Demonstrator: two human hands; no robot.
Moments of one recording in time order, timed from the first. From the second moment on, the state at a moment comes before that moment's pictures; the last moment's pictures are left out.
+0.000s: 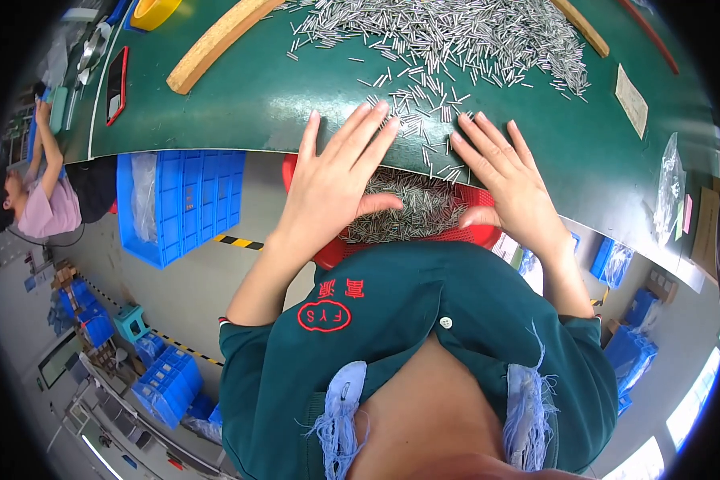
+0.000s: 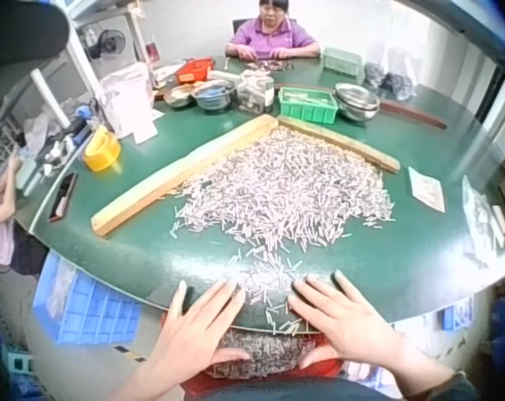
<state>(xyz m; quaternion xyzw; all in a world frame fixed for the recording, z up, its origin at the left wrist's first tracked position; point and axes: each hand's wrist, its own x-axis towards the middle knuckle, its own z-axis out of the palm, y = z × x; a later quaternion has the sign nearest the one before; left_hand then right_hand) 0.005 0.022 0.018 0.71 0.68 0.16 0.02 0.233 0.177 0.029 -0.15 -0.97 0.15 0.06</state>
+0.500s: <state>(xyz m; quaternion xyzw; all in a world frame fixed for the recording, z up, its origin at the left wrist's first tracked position) 0.015 0.036 0.014 0.76 0.62 0.17 0.10 0.227 0.188 0.028 -0.13 -0.98 0.14 0.06</state>
